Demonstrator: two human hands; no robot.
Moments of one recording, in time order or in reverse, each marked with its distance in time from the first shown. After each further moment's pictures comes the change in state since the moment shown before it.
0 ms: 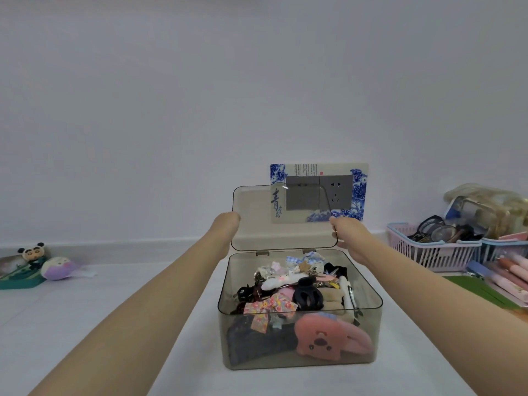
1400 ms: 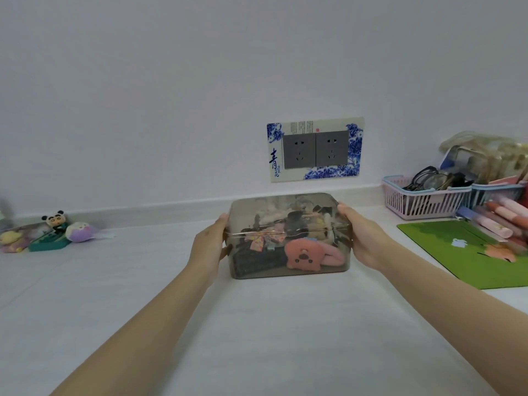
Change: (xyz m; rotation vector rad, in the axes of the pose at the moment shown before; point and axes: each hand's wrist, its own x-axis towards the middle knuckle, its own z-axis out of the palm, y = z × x) left_hand -0.090 -0.087 -0.028 -0.231 0.030 0.087; right_hand -0.064 0.077 -0.015 0.426 -0.190 0.078
